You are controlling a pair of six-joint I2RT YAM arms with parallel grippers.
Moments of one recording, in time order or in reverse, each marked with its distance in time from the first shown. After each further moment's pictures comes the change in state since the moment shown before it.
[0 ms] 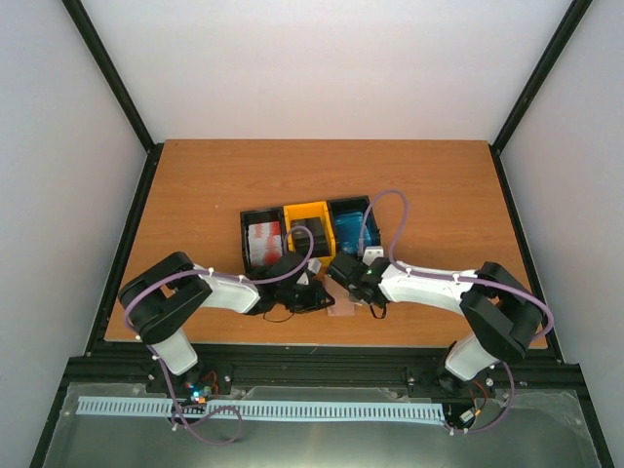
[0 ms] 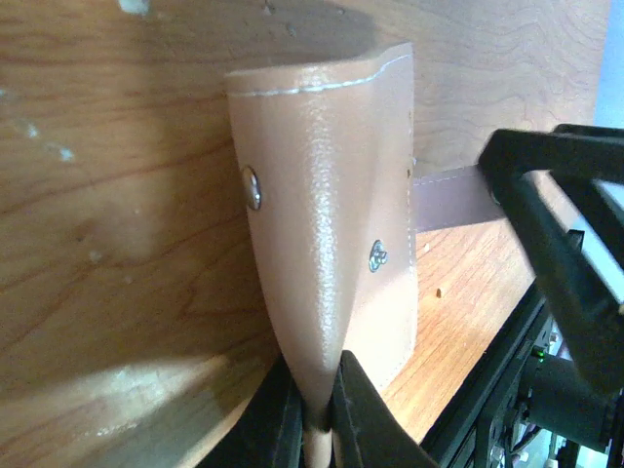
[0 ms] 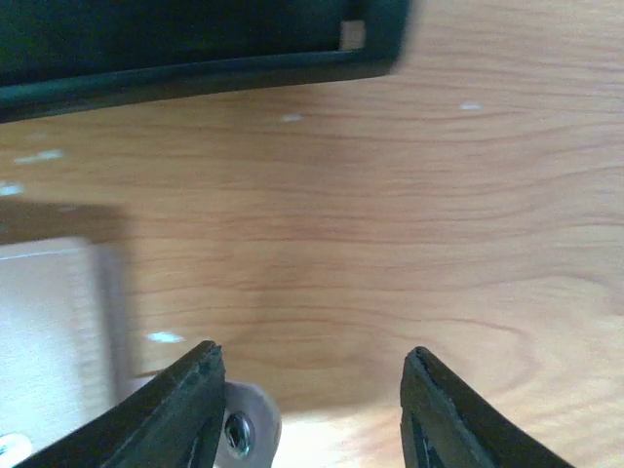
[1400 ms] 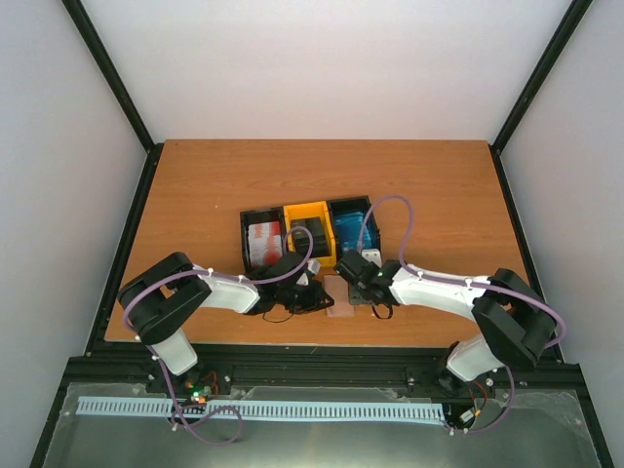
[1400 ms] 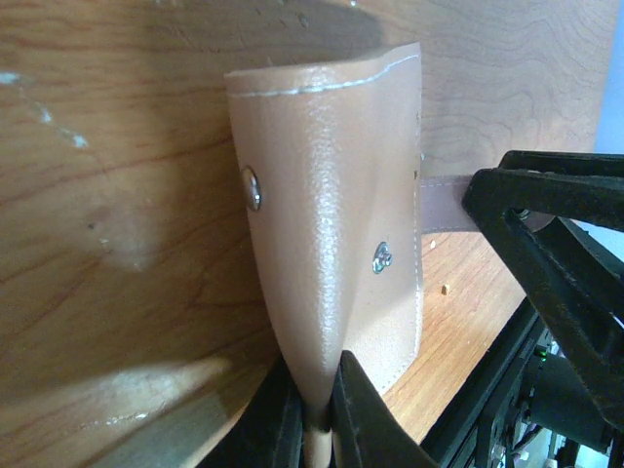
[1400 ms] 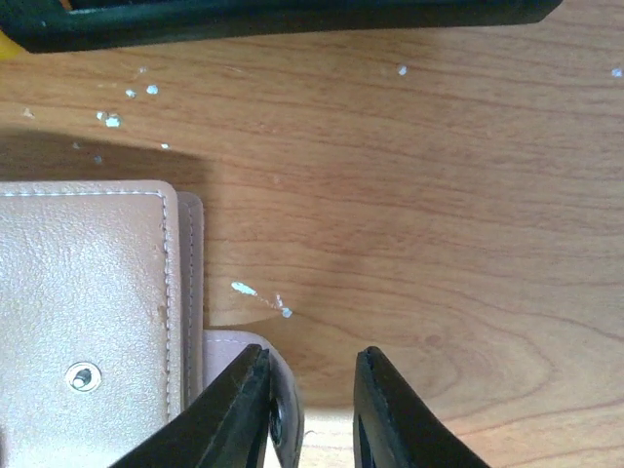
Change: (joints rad) left arm 0.000 -0.005 -0.003 -0.019 0.001 -0.008; right arm -0.051 -0.072 -0.072 0.079 -0.148 -0.120
